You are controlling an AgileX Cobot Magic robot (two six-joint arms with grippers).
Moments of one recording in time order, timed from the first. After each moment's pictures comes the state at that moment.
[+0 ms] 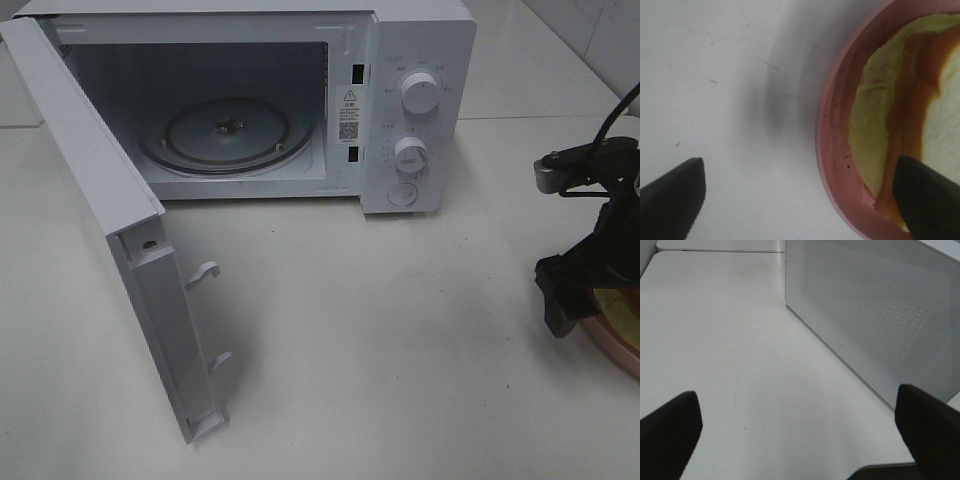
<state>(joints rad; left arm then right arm) 0.09 0.00 -0.51 -0.20 1.08 0.11 0.20 1.57 -0.81 -0.18 0.72 0.10</state>
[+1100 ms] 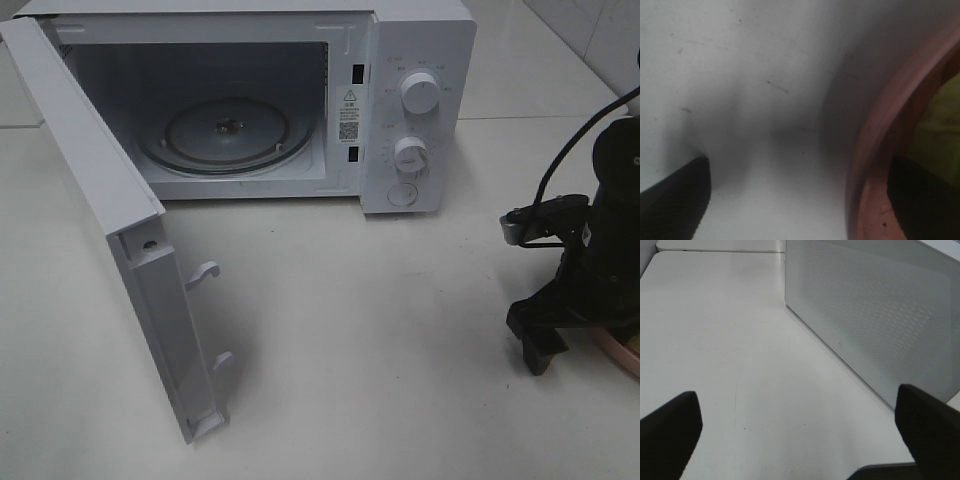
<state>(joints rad) 0.09 0.00 -0.51 -0.20 1.08 0.11 0.19 1.81 -0.81 -0.20 0.60 0.12</state>
